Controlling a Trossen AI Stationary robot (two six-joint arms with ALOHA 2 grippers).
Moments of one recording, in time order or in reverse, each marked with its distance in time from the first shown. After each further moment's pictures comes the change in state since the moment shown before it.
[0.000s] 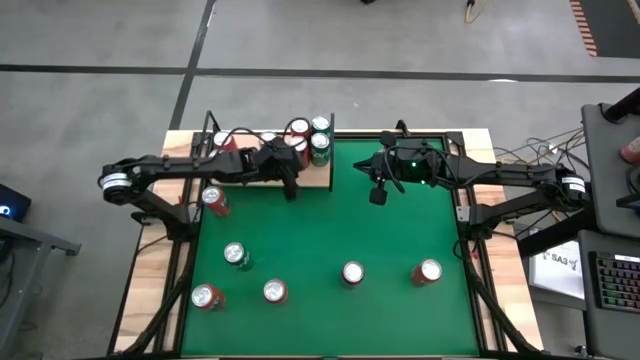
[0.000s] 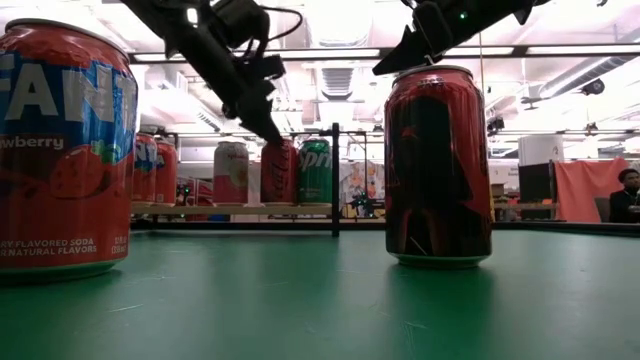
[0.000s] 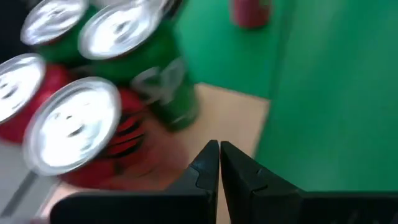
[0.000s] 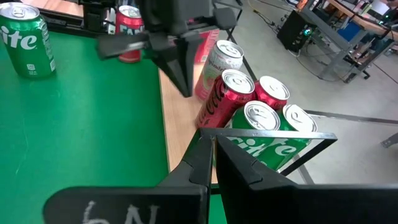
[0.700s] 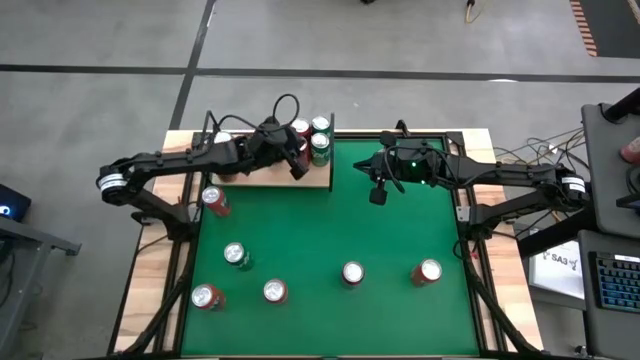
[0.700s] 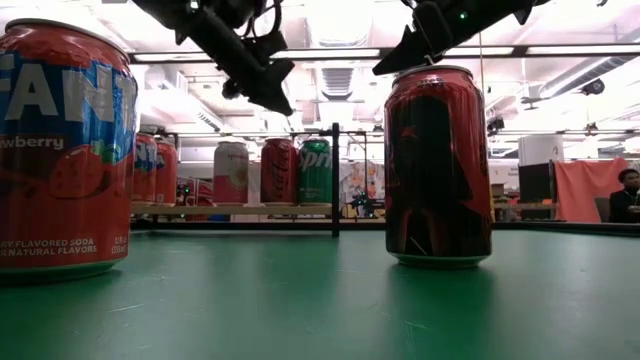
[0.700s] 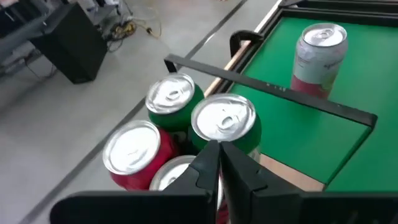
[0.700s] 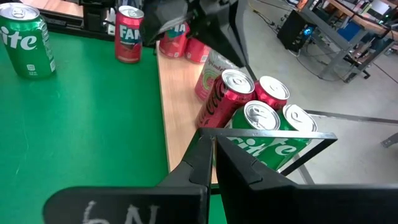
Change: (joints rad) left arm 0.048 -0.014 0.090 0.093 -0.148 -0.052; right arm 0.000 0.000 0.000 0.000 0.000 0.002
